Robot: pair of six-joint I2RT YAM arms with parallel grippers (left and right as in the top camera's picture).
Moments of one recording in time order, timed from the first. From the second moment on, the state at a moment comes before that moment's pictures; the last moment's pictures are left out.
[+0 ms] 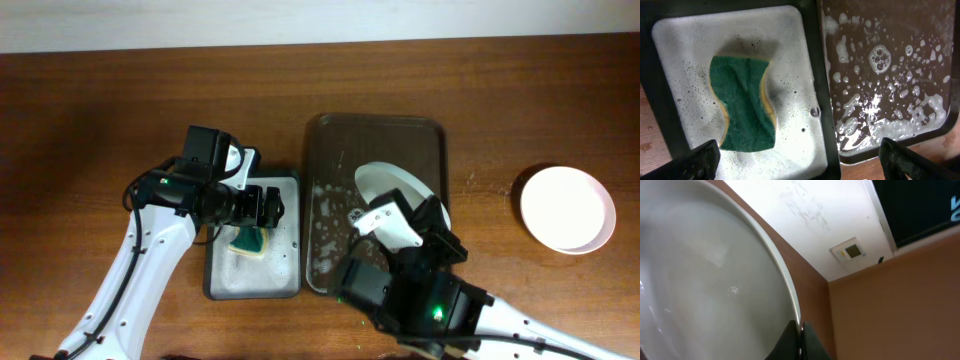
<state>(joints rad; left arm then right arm) -0.22 1.42 1.14 -0.95 0.27 -0.11 1.08 1.17 1.05 -1.10 1.29 0.28</state>
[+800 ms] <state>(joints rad) -0.22 1.42 1.14 -0.95 0.27 -0.11 0.94 1.18 1.06 -1.00 1.19 0.18</state>
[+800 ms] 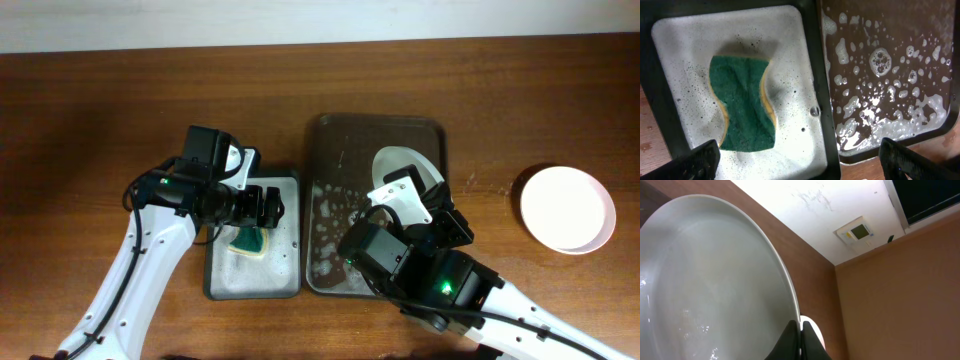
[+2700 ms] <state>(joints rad) -0.22 1.42 1.14 -0.95 0.28 -0.11 0.25 0.26 0.43 -0.46 0.00 0.08</state>
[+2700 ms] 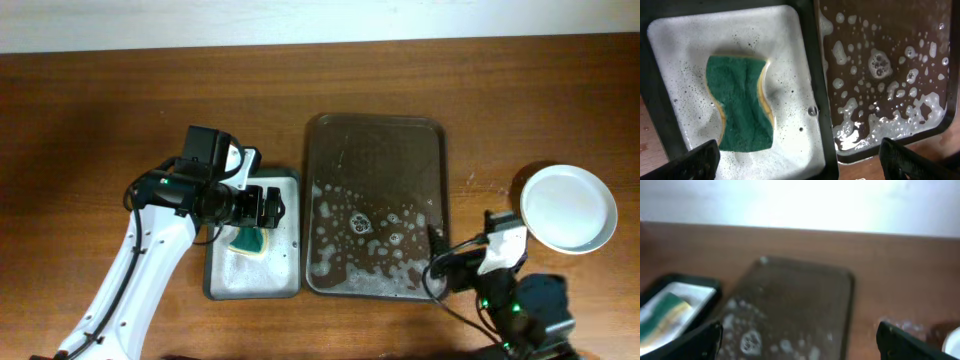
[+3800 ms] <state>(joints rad) -0.19 0.42 0.41 -0.25 0.11 -0.10 0.25 0.01 0.01 -0.07 0.03 0.08</state>
